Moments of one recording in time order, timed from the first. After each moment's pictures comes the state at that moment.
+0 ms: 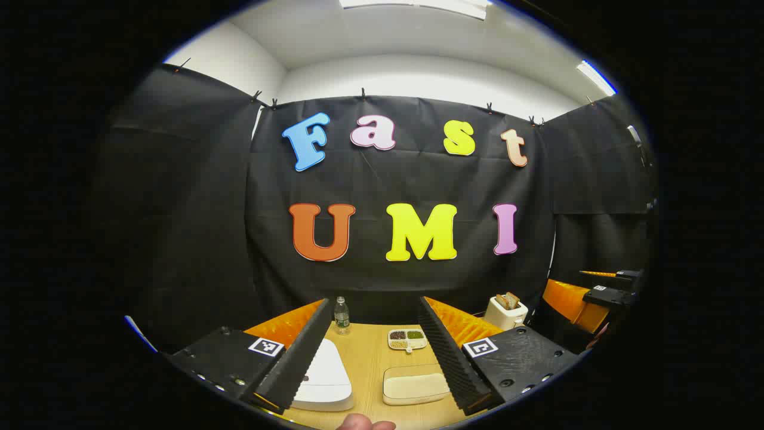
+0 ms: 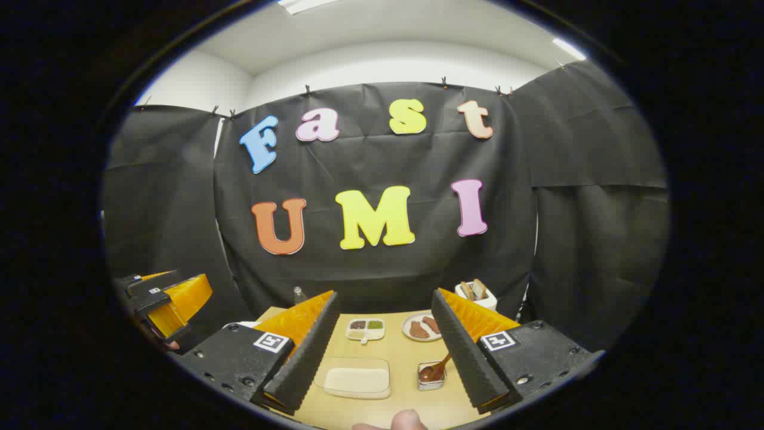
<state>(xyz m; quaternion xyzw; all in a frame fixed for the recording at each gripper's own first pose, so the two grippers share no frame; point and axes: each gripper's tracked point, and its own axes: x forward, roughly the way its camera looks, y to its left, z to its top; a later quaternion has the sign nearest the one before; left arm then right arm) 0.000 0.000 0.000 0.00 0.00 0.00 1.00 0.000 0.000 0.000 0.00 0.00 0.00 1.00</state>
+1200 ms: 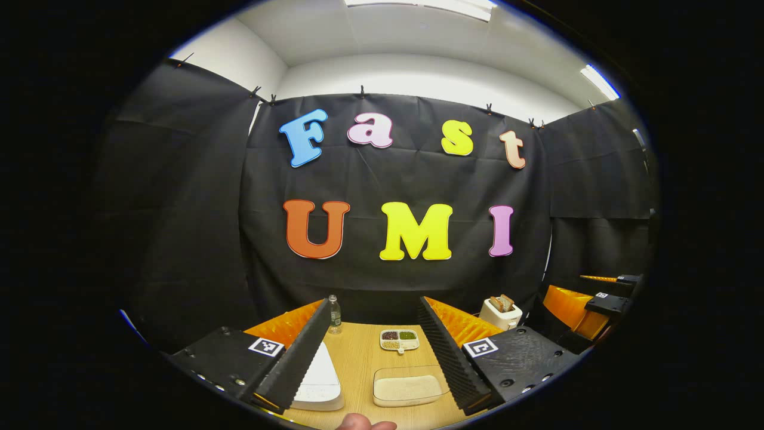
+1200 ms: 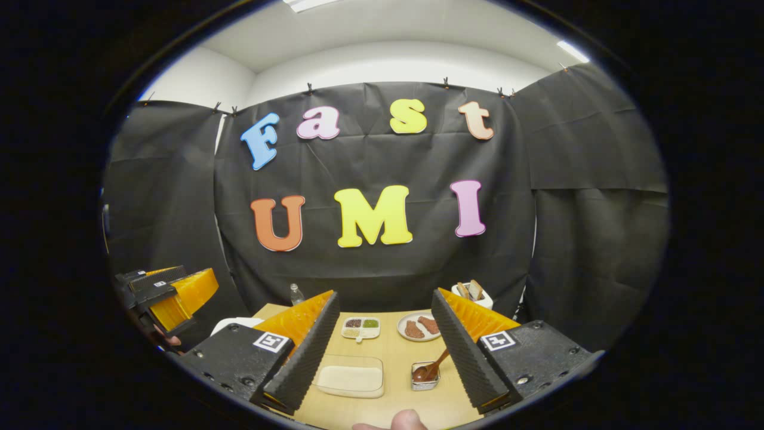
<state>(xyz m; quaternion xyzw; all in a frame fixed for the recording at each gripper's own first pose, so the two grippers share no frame) 0.008 -0.006 -0.006 -0.02 0.00 -0.01 1.00 0.000 -0.005 -0.006 -0.01 0.00 0.00 1.00</state>
